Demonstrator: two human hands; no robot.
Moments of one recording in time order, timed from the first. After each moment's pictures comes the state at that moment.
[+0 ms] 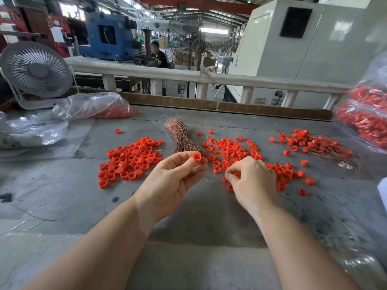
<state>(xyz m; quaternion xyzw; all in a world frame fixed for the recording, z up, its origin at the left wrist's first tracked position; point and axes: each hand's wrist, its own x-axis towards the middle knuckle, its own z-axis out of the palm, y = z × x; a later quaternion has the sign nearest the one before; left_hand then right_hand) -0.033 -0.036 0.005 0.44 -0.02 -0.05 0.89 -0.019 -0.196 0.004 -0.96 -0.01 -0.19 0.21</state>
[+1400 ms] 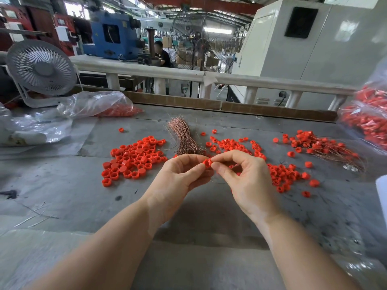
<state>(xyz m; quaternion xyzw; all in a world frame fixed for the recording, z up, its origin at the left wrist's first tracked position) -0.037 -0.041 0.003 0.58 -0.07 -0.01 0.81 -0.030 -0.181 0.013 -0.80 -0.21 -0.22 0.52</state>
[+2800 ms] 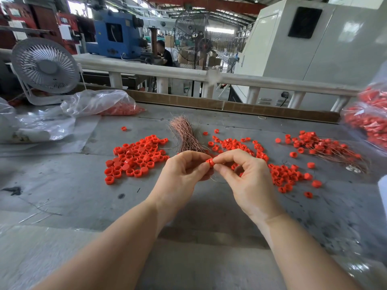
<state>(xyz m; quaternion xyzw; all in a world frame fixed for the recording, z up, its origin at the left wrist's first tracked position) -0.040 -0.043 0.005 0.68 -0.10 0.09 0.72 -0.026 -0.181 0.007 -0.80 -0.25 -0.25 0.49</state>
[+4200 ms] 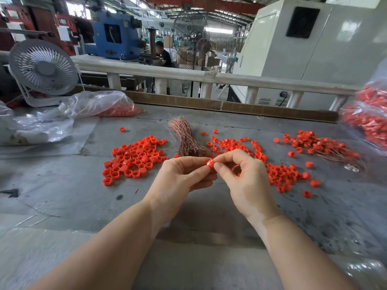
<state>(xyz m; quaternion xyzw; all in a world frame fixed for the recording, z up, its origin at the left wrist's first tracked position) -0.044 -0.041 0.007 0.60 -0.07 0.01 0.79 -0.030 -0.178 0.008 -0.80 -0.20 -0.23 0.51</state>
